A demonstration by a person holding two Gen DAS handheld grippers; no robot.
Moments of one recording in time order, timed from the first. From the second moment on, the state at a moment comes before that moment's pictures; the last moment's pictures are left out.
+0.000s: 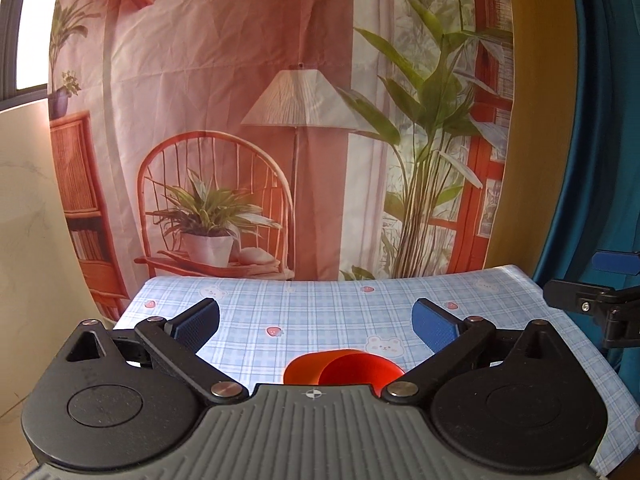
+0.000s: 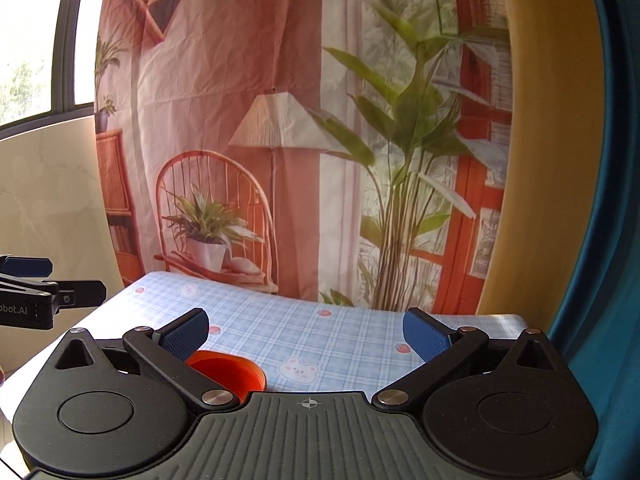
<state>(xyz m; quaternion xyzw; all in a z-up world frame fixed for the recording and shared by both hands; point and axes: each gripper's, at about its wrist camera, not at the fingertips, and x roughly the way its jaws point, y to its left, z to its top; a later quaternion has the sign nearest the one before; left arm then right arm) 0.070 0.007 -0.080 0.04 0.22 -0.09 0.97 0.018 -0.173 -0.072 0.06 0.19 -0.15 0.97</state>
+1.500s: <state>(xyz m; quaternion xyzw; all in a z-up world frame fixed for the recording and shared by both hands) 0.007 0.004 -0.030 0.03 0.17 -0.04 0.98 -0.038 -0.165 -0.041 0.09 0.15 -0.16 0.97</state>
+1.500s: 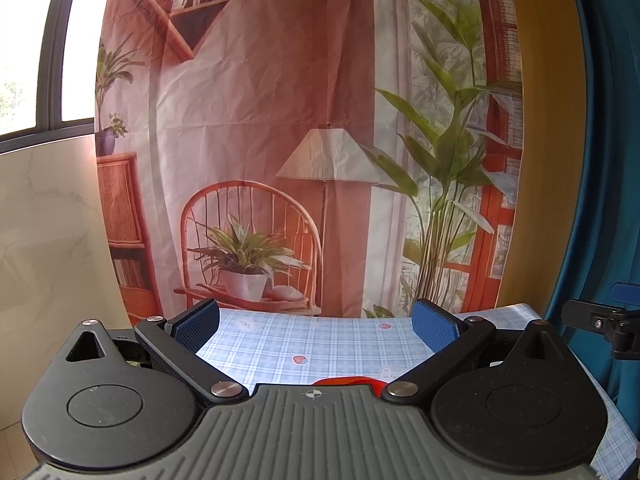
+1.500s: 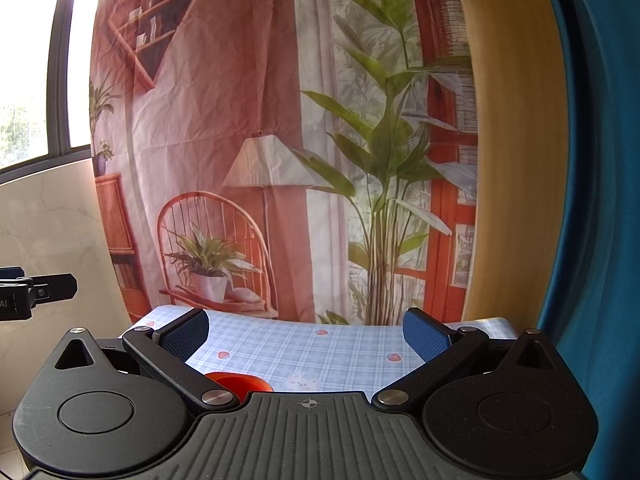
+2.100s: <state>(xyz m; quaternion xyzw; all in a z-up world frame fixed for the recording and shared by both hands) 0.007 0.004 -0.030 0.03 0.17 -0.04 0.98 -0.038 -0.165 -0.041 0.09 0.15 -0.16 0.97</state>
